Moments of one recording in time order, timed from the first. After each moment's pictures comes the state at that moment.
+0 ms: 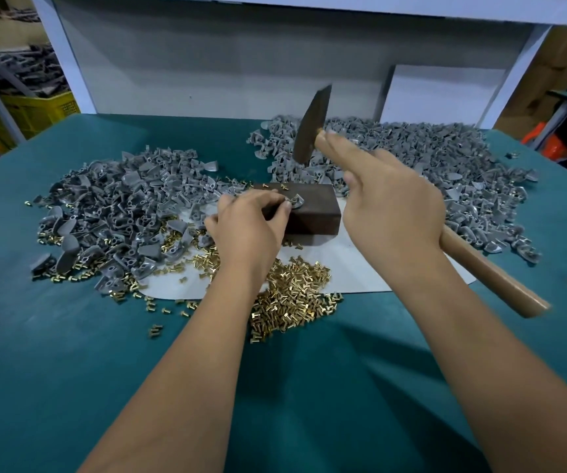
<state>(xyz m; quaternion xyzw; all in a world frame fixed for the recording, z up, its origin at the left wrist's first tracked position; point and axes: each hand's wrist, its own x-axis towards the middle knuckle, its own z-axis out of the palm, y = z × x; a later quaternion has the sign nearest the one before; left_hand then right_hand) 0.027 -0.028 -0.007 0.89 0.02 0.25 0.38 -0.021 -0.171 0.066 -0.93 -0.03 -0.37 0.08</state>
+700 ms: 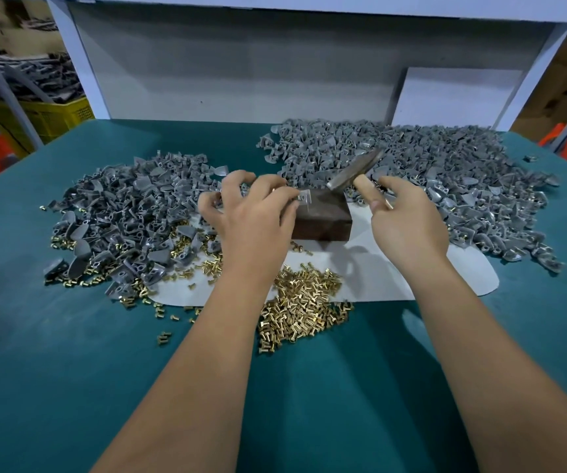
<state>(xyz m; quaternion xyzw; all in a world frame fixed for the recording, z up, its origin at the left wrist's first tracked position) 0.019 -0.021 0.001 0.87 -0.07 0.43 0.23 0.019 -0.204 0.031 -0.92 0.13 -0.19 0.32</state>
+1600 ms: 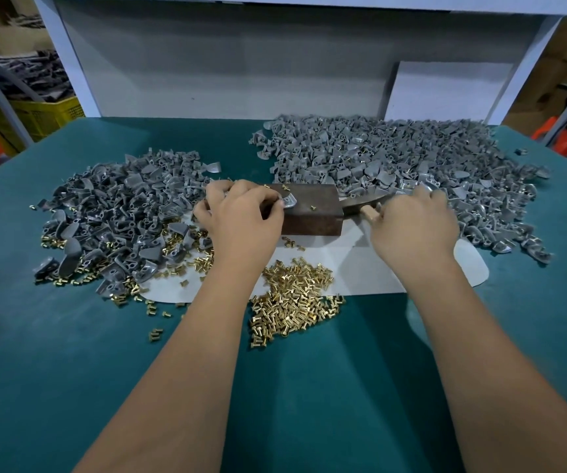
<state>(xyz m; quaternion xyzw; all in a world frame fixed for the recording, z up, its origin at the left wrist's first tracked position) 0.030 -0.020 -0.001 0.91 0.01 0.29 0.30 0.004 -0.212 0.038 -0.98 0.11 -0.16 0.01</state>
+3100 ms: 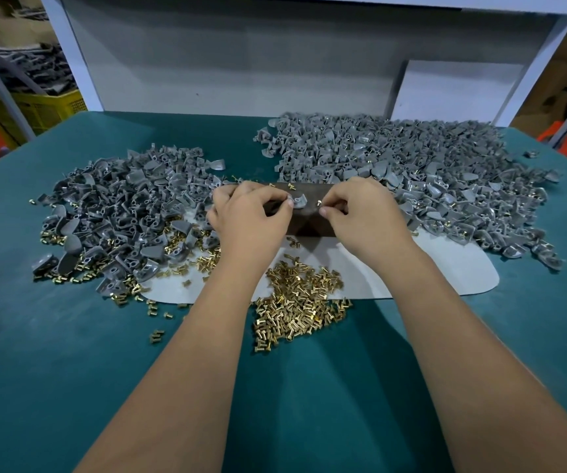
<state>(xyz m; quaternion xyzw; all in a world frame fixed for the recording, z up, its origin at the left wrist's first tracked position) 0.036 -0.022 -0.003 0.89 0.01 0.23 0.40 0.030 -0.174 0.033 -0.96 -0.08 -0.18 0.22</state>
